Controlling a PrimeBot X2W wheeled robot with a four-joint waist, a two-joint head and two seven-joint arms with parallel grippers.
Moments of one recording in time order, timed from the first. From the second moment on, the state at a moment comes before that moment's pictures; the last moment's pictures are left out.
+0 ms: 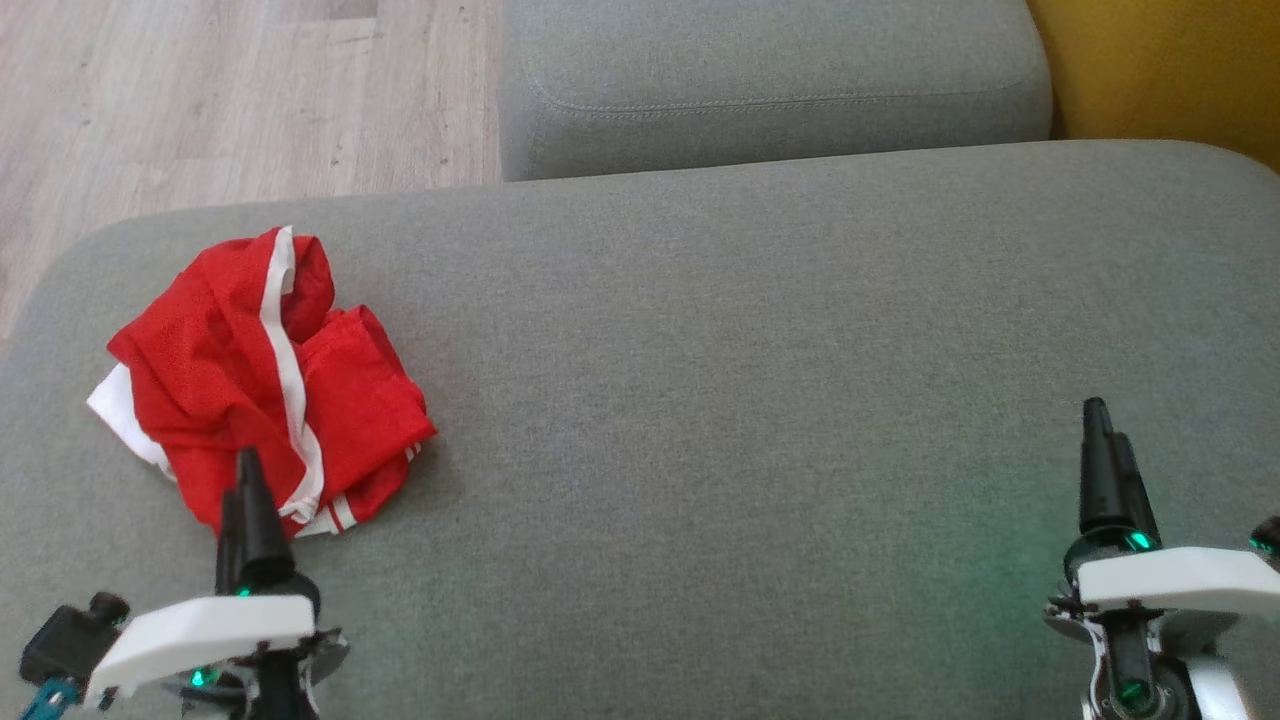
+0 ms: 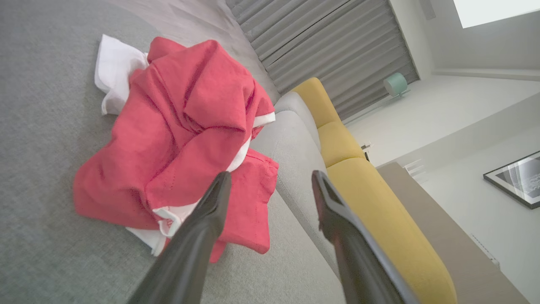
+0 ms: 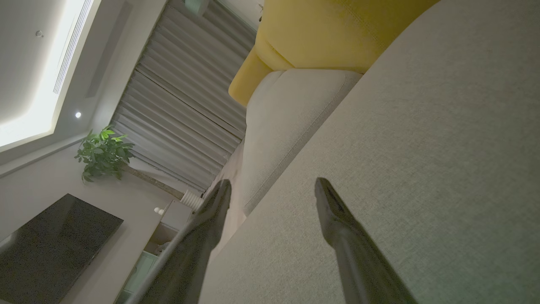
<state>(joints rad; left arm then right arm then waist) 0.00 0.04 0.02 0.14 -1.09 -0.07 -0.03 0.00 -0.04 -0.07 0.19 0.96 0.13 -0.03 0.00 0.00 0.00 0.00</state>
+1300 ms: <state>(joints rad) -0.04 0.14 -0.32 0.13 -0.44 0.04 -0.14 0.00 -0.04 0.00 0.19 0.33 0.13 -0.14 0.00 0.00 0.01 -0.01</state>
